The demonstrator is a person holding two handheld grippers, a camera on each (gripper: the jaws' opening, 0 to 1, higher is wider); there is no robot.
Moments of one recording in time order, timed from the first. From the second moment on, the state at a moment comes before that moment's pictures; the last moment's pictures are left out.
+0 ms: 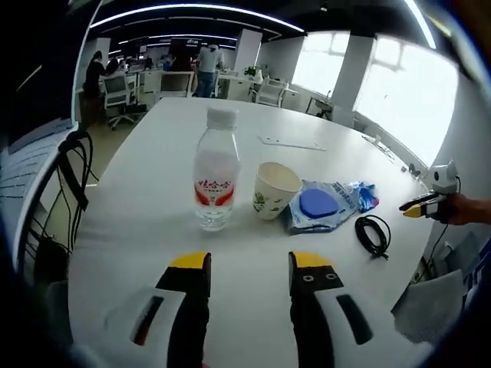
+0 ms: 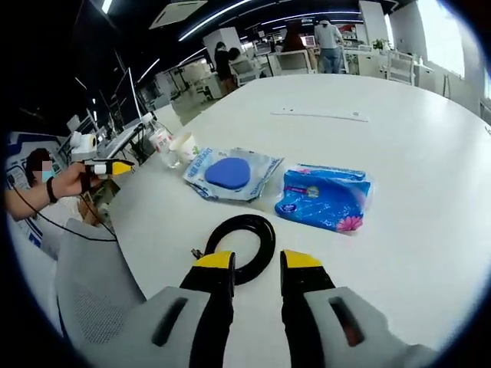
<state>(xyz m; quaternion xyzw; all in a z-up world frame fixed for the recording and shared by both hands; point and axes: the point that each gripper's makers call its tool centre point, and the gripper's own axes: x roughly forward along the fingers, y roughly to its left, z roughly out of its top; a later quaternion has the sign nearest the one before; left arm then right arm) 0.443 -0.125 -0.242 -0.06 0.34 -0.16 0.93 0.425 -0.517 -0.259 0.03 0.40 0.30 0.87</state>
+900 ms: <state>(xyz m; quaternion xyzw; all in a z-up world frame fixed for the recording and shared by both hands) 0.500 -0.117 -0.241 -0.09 0.32 -0.12 0.94 0.400 -0.526 -0.260 0.04 0.41 0.29 0.86</state>
